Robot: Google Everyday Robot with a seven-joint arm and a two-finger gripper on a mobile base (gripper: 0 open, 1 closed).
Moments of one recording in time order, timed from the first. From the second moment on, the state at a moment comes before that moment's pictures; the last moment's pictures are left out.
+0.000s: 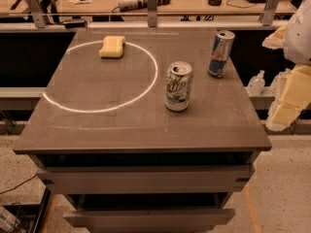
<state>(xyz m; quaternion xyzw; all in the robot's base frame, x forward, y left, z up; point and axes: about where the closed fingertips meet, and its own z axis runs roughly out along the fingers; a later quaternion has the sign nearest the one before) 0.438 -0.217 0.976 -0.60 0.78 -0.03 0.16</state>
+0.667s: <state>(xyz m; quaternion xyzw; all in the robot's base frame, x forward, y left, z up) 0.443 -0.209 0.976 -0.58 0.79 -0.02 0.19</state>
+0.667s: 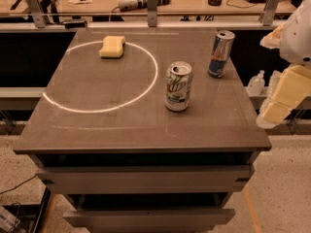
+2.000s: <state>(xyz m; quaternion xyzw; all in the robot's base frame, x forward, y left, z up) 0.519 -0.135 0.927 -0.48 0.81 0.11 0.32</state>
